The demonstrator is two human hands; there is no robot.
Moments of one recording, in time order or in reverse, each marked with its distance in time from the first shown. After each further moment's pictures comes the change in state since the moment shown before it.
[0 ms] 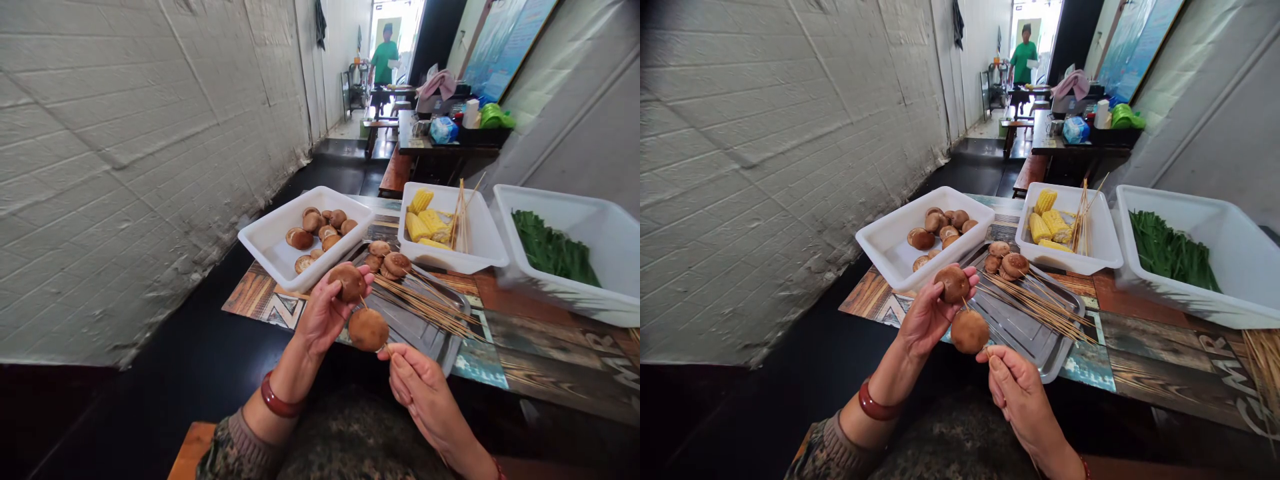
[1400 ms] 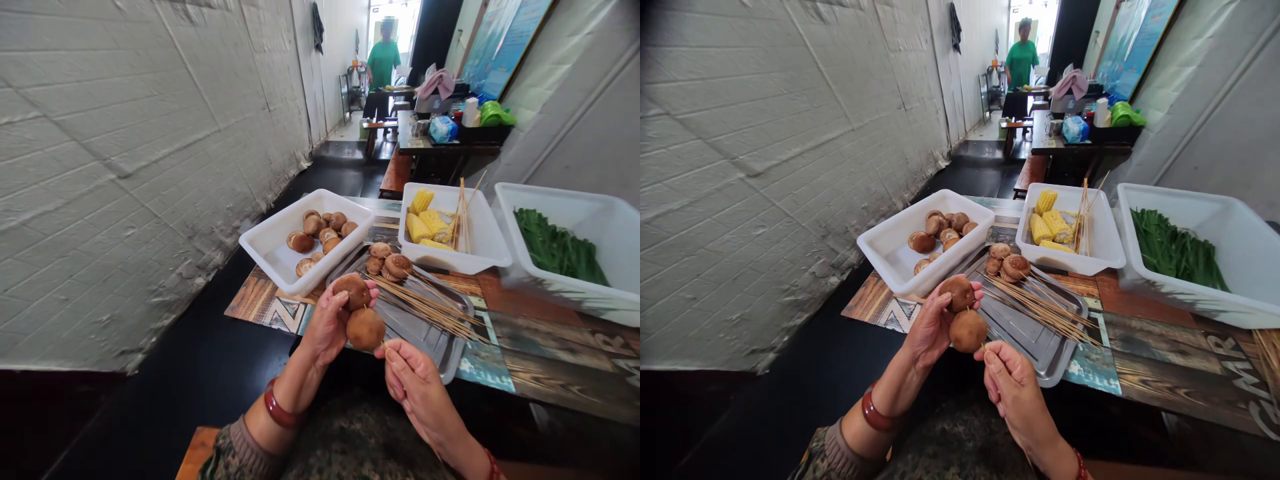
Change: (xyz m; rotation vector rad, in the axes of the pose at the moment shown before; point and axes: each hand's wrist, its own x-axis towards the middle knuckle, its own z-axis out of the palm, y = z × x) left_hand -0.006 -0.009 0.005 0.082 0.076 -0.029; right_hand 0.012 -0.002 0.012 0.016 0.034 0.031
